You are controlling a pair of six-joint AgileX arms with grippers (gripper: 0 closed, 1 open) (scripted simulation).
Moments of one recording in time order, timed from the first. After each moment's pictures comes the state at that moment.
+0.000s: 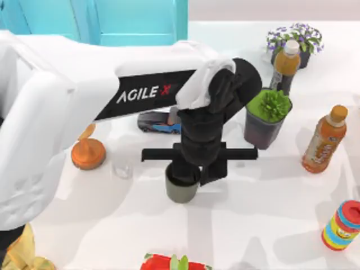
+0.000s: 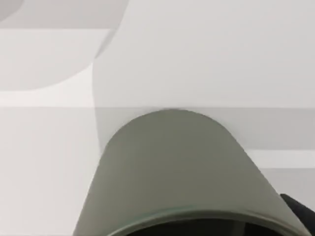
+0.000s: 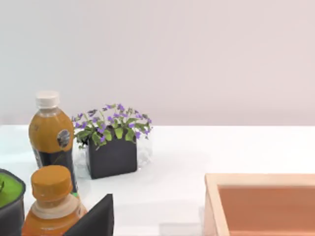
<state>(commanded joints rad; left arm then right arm) -0.80 2.21 1.68 -1.03 0.00 -0.77 0.00 0.00 0.00 0.00 0.00 0.00</state>
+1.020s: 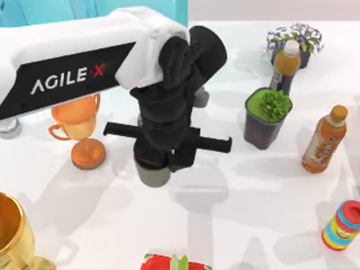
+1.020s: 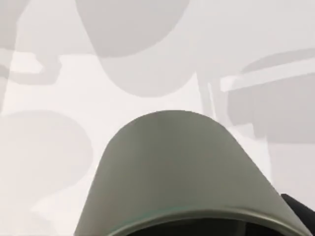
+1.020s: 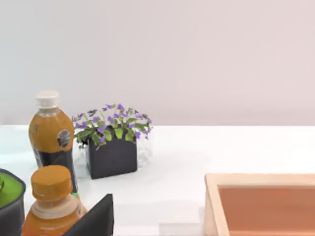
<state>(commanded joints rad) -0.72 1.95 1.53 -1.09 0.01 -0.48 0.00 0.00 0.00 0.00 0.00 0.00</state>
